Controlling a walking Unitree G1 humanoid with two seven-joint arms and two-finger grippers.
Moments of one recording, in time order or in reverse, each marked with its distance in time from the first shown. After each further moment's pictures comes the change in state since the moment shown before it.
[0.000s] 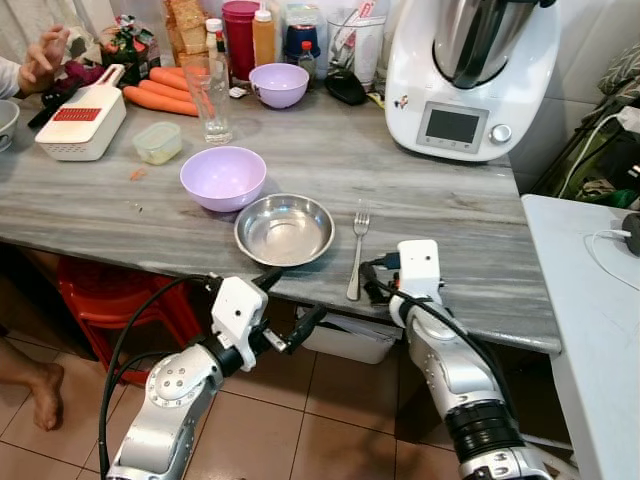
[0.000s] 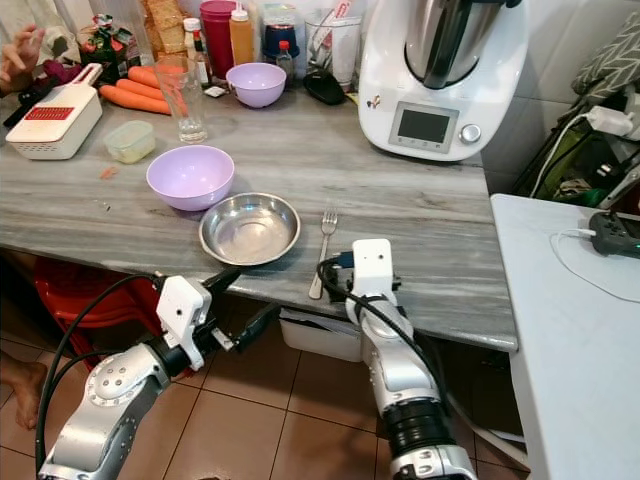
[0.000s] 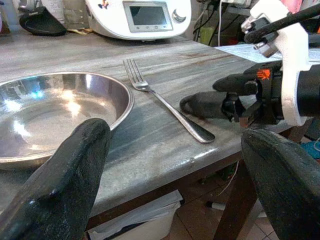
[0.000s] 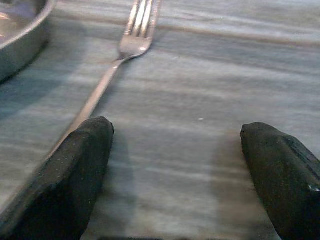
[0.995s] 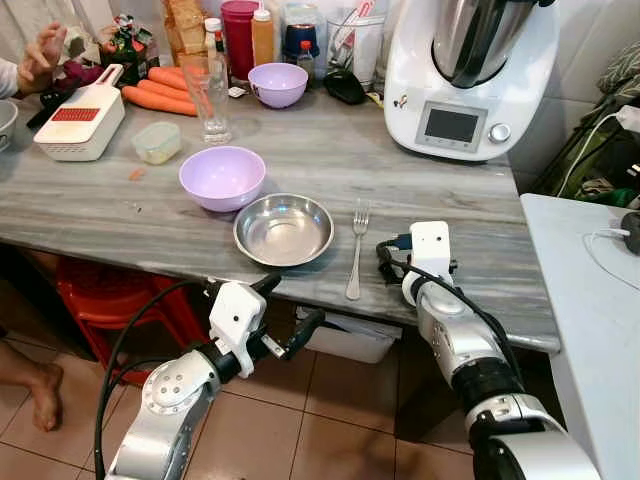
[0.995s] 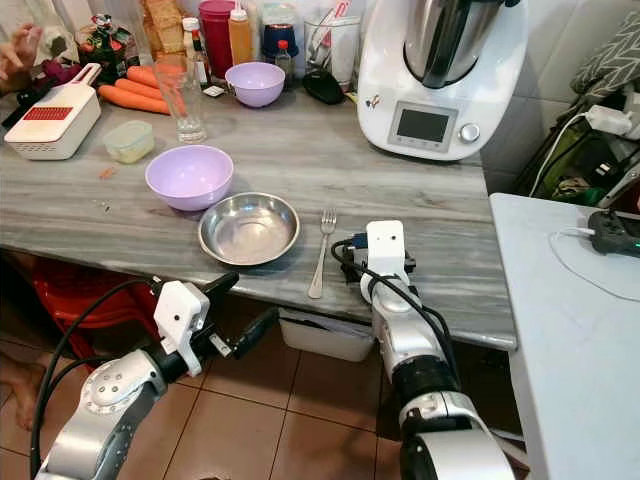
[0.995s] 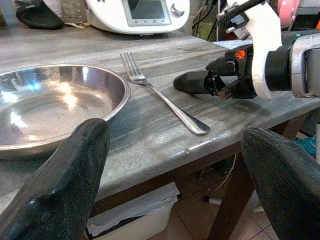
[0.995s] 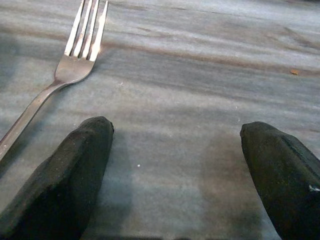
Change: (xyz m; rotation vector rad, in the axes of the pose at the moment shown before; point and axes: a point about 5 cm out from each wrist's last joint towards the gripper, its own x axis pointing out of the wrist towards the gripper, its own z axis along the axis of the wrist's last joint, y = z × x) left arm -0.007 -0.003 -0.001 -0.007 0.017 0.001; right arm 0.029 -0.019 0.011 -0.032 0.001 -0.063
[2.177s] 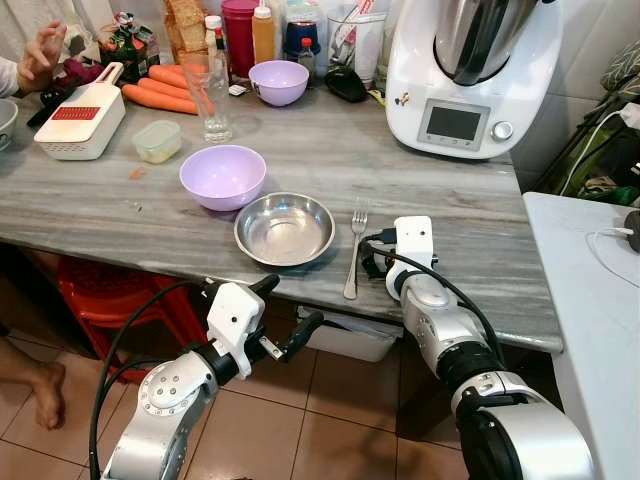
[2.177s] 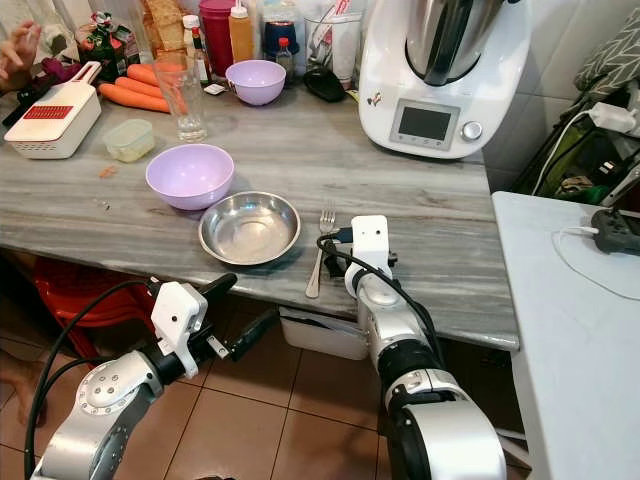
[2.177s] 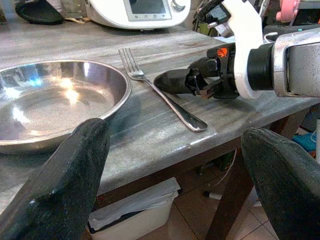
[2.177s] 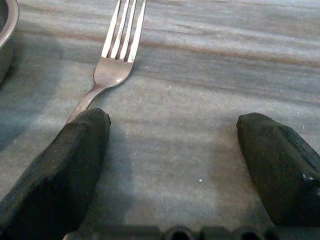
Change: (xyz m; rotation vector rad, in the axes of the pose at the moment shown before) left arm -0.003 -0.001 0.002 0.002 0.013 -0.002; right arm 0.008 0.020 0.004 0.040 -0.013 0.080
